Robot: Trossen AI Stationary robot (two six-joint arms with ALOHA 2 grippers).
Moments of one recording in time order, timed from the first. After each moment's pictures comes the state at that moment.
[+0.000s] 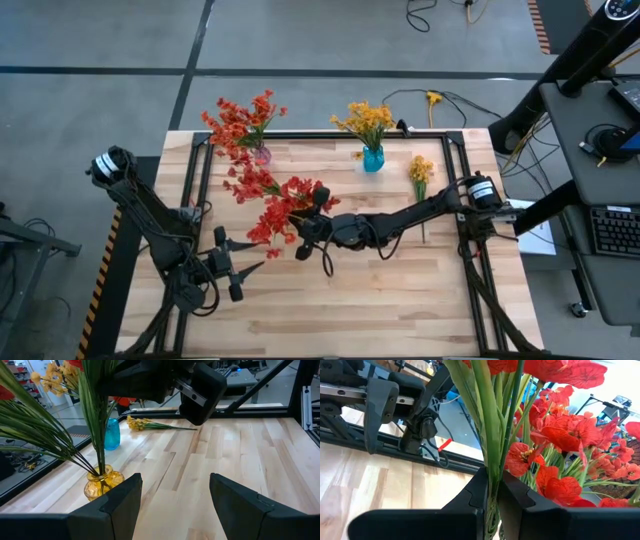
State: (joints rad) left arm -0.98 1.19 0.54 -0.04 -1.28 -0.59; right arm 0.20 1.95 1.32 0.57 0.58 -0.48
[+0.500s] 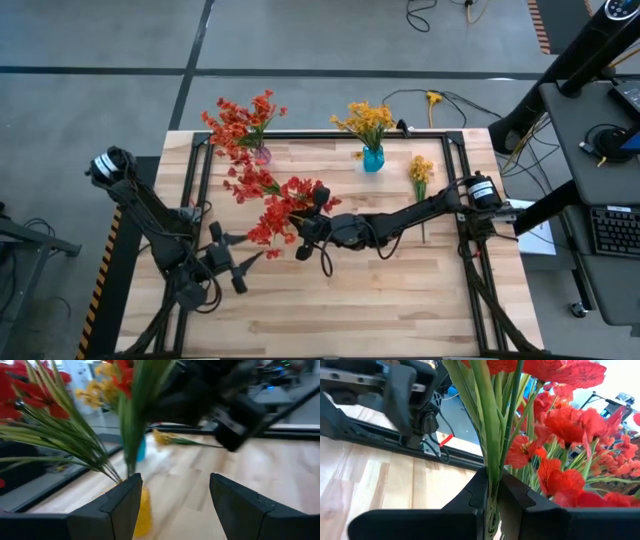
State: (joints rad) left arm -0.94 1.19 0.54 0.00 -1.41 -0.58; right arm 0.20 1.95 1.32 0.55 0.58 -0.47
